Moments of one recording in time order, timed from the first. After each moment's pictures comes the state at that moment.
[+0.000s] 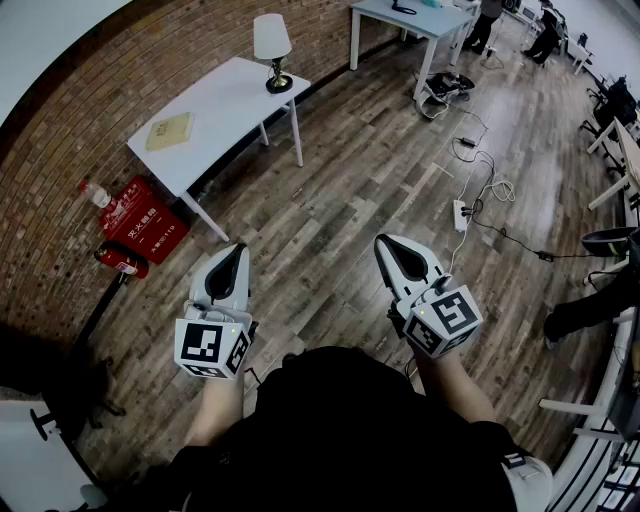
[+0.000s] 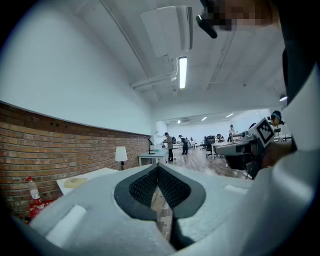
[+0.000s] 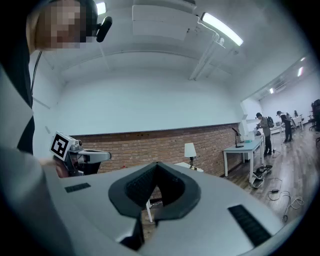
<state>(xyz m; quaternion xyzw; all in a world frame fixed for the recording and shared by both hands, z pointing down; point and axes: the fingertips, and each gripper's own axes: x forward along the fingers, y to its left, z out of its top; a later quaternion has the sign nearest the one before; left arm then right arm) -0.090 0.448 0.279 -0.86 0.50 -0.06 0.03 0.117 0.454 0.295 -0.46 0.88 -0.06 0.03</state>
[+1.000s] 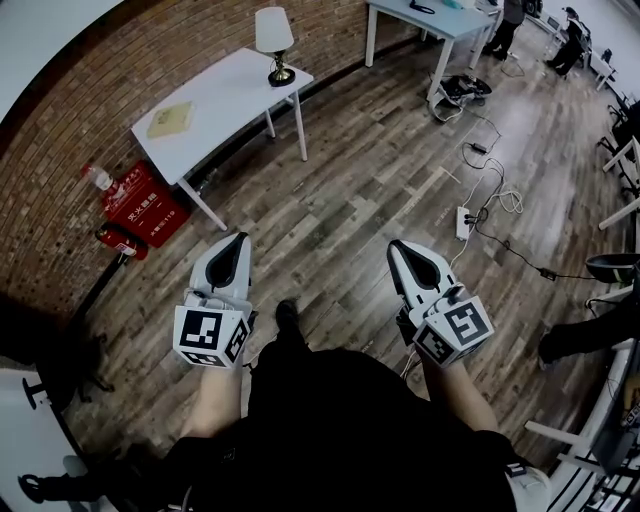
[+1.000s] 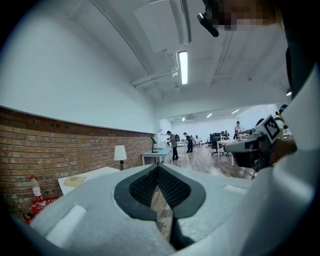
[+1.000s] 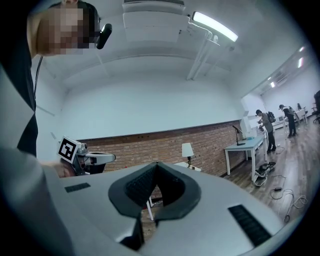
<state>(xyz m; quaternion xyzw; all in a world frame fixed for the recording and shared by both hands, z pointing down) -0.007 0.432 0.288 -0.85 0.53 -0.07 0.03 0.215 0.450 0.303 -0.44 0.90 -0.06 0.05</state>
